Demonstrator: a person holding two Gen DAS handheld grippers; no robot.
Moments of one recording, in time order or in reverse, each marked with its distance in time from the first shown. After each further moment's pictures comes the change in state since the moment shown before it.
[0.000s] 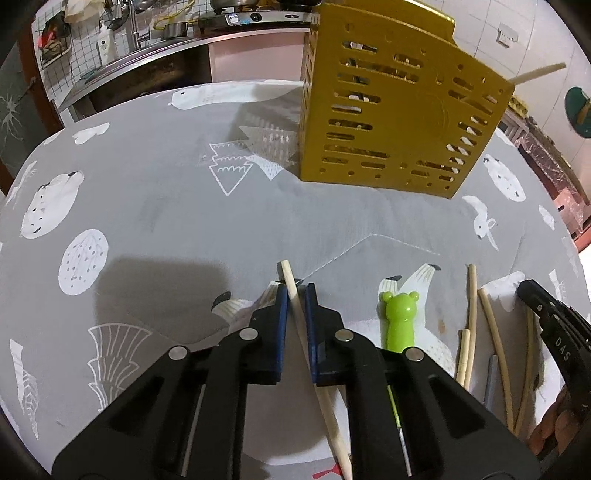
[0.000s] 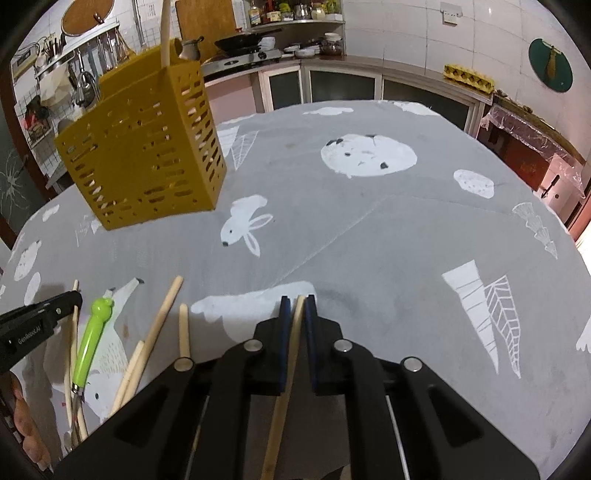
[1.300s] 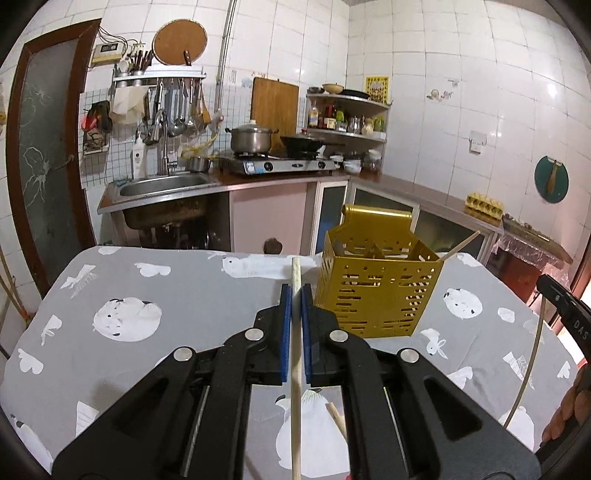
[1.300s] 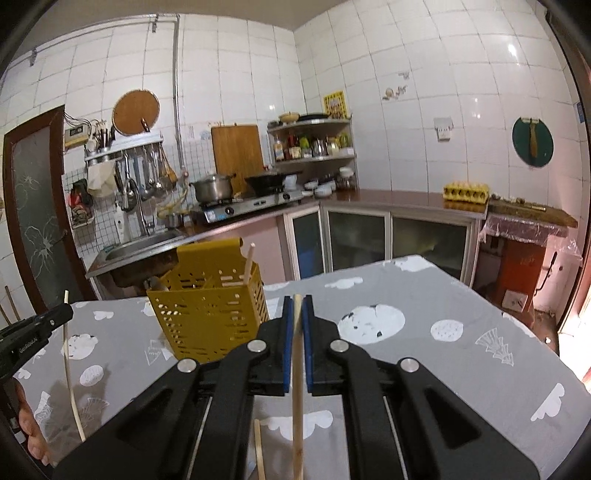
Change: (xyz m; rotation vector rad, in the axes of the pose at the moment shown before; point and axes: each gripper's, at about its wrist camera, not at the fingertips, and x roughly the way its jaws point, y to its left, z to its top) left arm -0.143 0.028 0.002 -0.003 -0.584 0.003; right arm -0.135 0.010 0.021 -0.023 -0.577 0.083
